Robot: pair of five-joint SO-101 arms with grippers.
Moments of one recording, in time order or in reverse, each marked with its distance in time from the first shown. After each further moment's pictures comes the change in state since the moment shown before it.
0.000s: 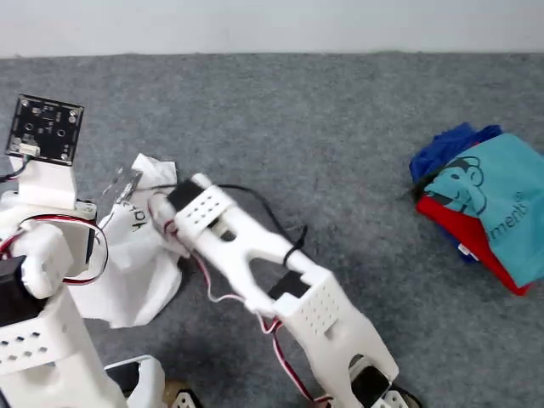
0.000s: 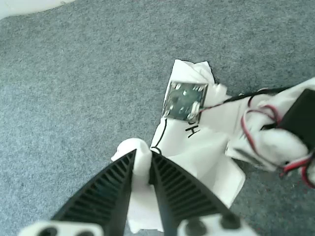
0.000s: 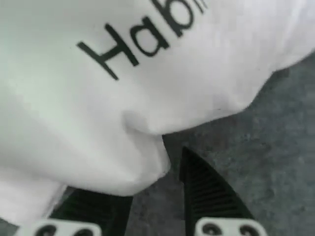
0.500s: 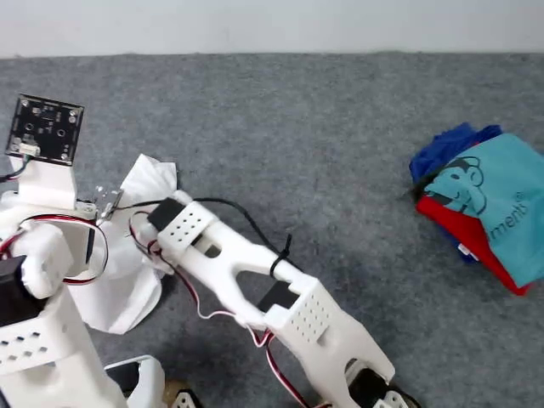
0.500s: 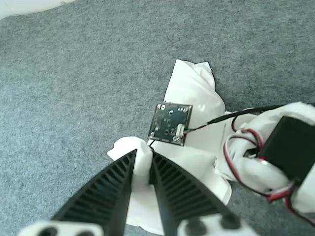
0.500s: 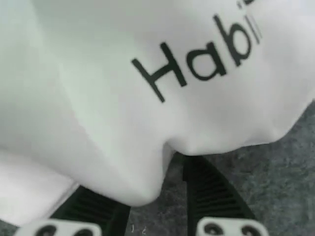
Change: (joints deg) left arm 0.0 0.0 0.0 0.0 0.0; right arm -5.4 1.8 0.0 -1.6 -2.5
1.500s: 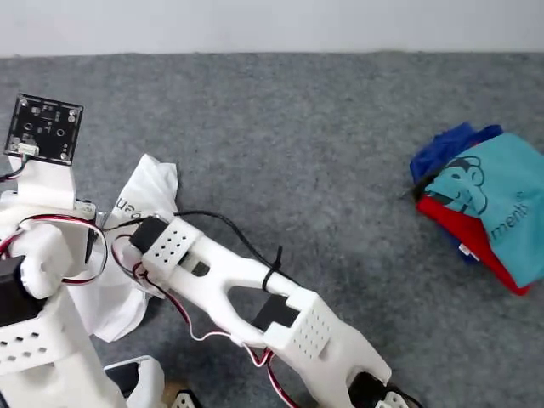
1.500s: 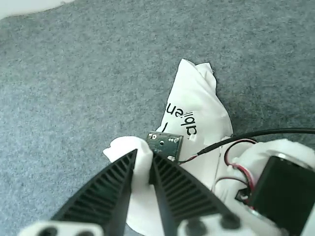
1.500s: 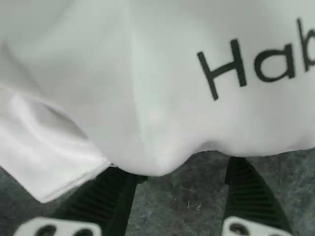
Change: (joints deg) left arm 0.0 0.0 0.0 0.0 0.0; right arm -6.6 -4.7 3.4 5.8 -5.4
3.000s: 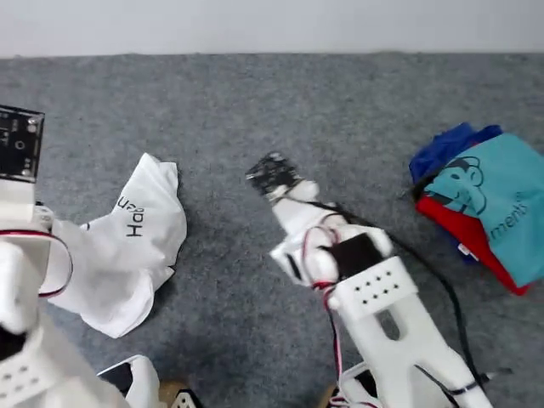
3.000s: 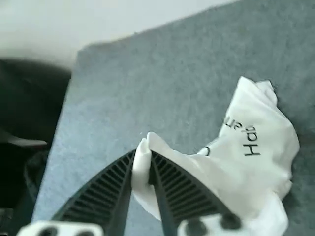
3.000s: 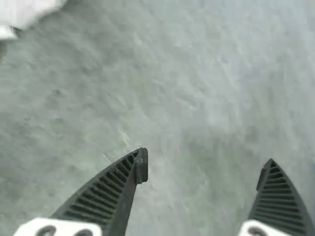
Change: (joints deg) left arm -10.5 -0.2 -9.2 0.0 -8.5; right arm 28.5 -77.0 71.0 -12.1 2.4
